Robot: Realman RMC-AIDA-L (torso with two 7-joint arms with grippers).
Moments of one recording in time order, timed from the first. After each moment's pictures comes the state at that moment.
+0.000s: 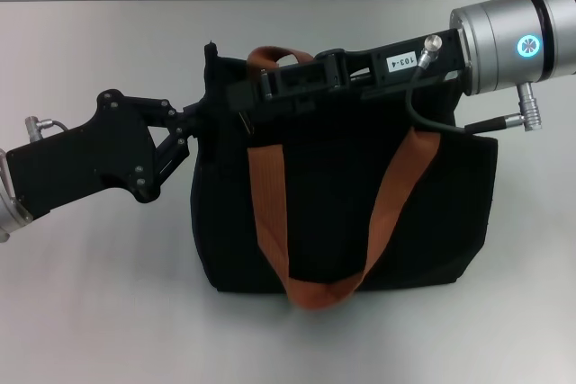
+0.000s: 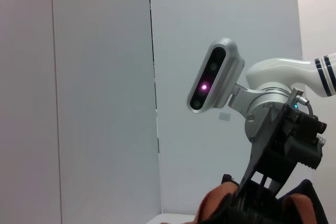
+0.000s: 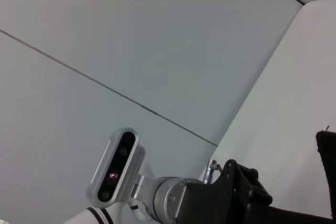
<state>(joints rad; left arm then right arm) -0.47 -2.06 0.55 0.46 1.82 1.78 -0.85 0.87 2.08 -0.90 -0.62 -1.87 -1.68 2.34</state>
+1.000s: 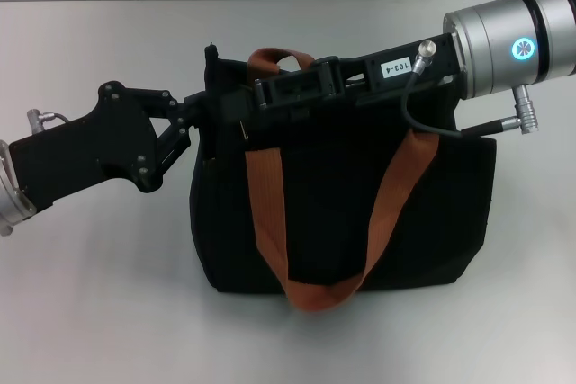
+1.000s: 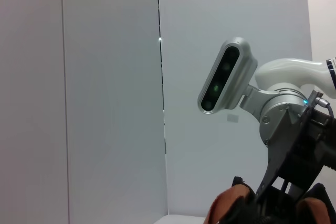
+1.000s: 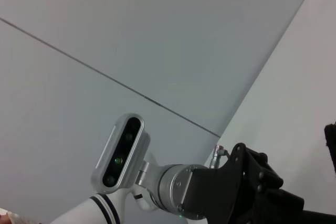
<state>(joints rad) -0.48 -2.06 0.55 0.46 1.81 1.76 -0.87 0.88 2.08 -0.92 -0.62 -1.86 -1.69 2.35</state>
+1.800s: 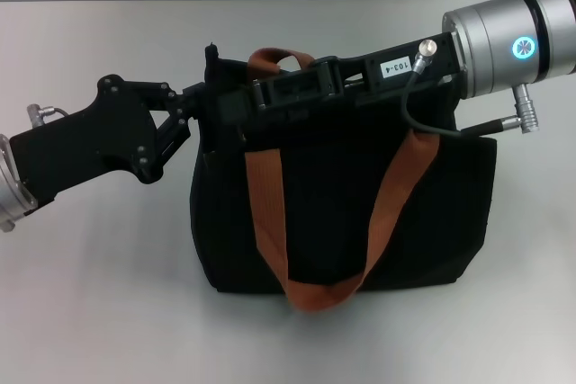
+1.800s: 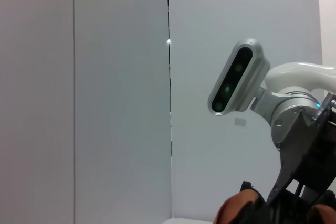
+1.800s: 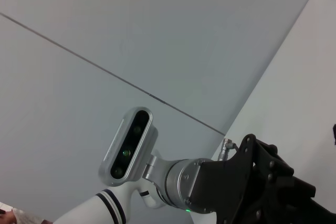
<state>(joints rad) -0.49 -2.07 0.55 0.46 1.79 1.74 -0.89 0.88 2.08 -0.92 -0.62 -1.86 -1.70 2.35</state>
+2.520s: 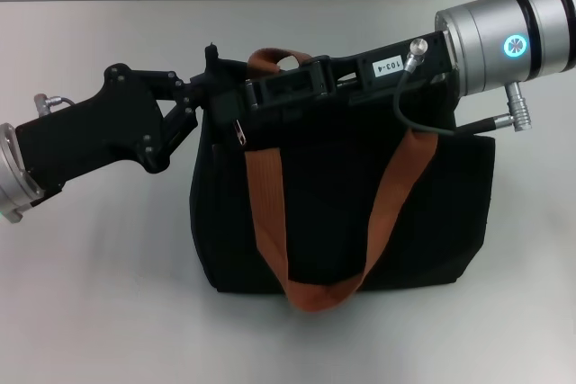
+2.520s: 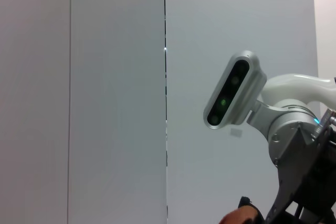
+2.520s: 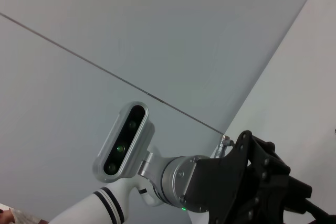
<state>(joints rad) -0.51 -2.07 0.55 0.45 1.78 1.75 -0.93 0.89 2.08 -0.93 -0.61 -1.87 -1.69 2.35</state>
